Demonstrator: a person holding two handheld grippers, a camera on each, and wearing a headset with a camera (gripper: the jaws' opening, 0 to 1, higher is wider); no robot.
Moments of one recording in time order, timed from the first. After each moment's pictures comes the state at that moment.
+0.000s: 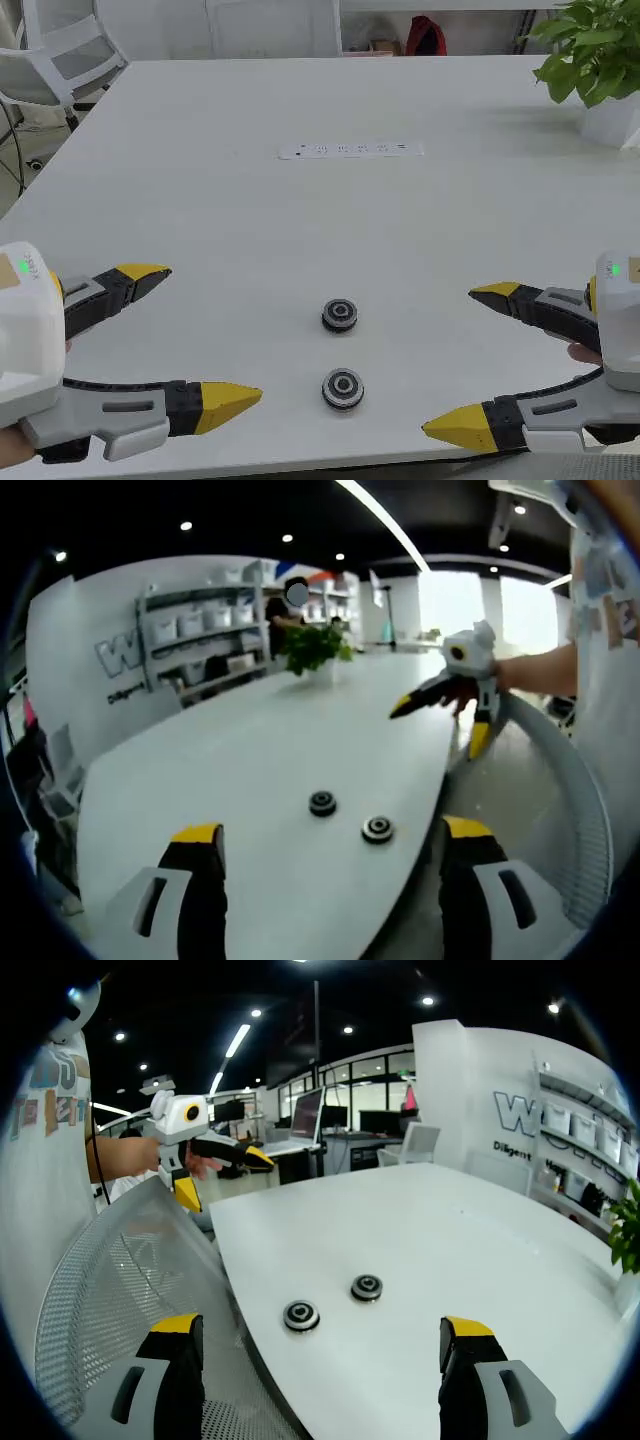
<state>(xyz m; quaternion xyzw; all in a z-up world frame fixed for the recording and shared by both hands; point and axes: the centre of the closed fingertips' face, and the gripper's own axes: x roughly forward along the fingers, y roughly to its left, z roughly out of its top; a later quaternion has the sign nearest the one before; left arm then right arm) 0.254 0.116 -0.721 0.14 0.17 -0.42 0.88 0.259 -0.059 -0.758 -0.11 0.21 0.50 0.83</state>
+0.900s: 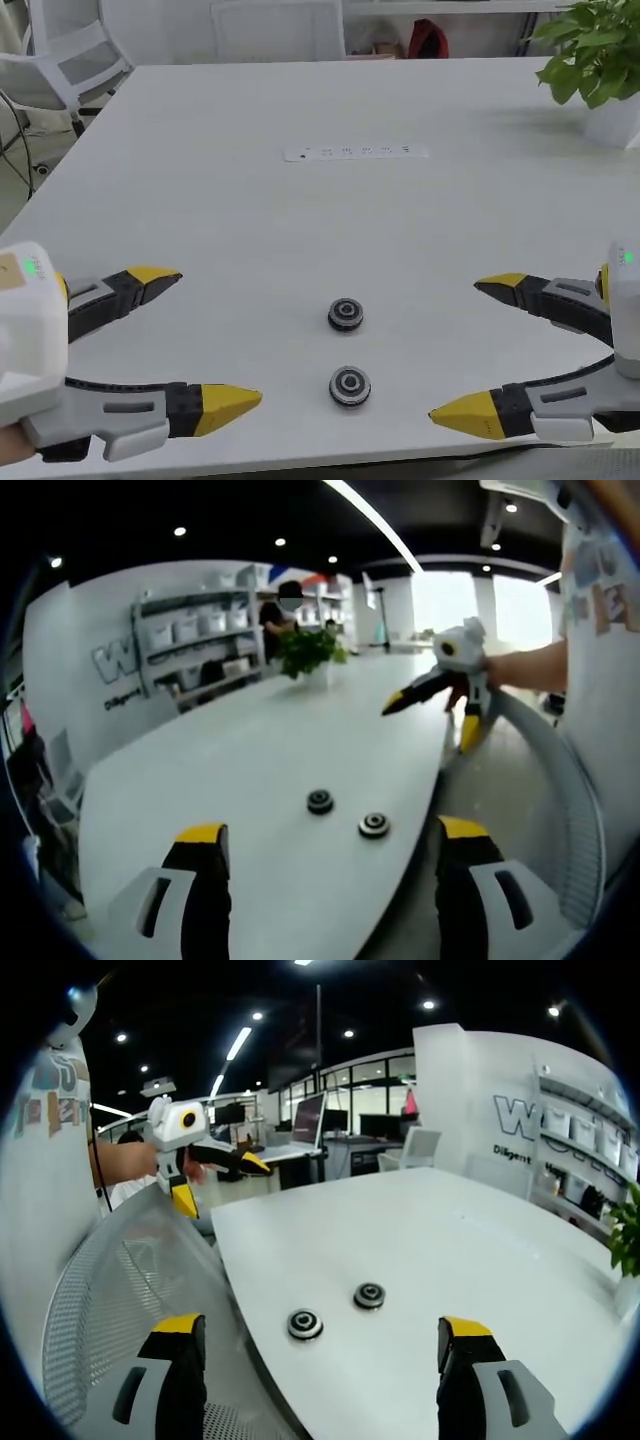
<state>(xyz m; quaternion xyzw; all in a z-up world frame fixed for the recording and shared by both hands) 0.258 0.125 -0.719 0.14 0.17 -0.42 0.88 0.265 -0.054 -0.753 -0.11 0.20 0.50 0.83</state>
